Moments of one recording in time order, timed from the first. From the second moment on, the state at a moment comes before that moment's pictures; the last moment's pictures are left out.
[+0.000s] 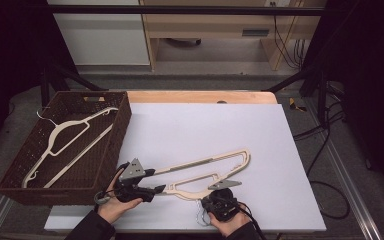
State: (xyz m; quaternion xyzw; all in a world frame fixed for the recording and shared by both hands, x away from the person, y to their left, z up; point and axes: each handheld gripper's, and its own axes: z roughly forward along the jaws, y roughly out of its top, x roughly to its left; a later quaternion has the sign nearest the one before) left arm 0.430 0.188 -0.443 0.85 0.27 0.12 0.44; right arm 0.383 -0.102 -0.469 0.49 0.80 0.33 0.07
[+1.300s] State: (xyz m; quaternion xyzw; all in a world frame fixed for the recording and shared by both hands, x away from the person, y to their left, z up) left arm 0.430 0.072 -0.450 0.92 0.12 0.15 0.34; right arm 0.393 -0.119 -0.425 0.46 0.81 0.34 0.13
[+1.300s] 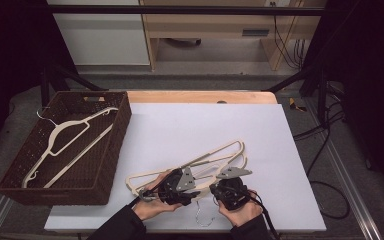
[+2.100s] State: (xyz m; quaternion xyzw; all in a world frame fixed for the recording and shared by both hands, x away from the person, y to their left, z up) left arm 0.438 0.080 -0.430 0.92 0.12 0.17 0.35; right arm 0.389 -0.175 -0.387 0.42 0.74 0.48 0.20
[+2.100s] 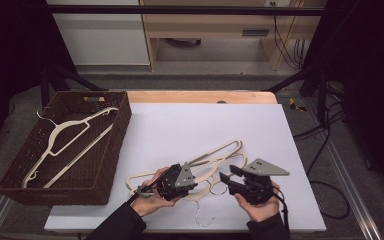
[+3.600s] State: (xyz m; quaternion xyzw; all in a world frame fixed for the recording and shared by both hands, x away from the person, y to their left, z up) left arm 0.457 0.220 -0.277 0.81 0.26 0.22 0.48; right arm 0.401 -0.222 -0.409 0.40 0.73 0.51 0.23
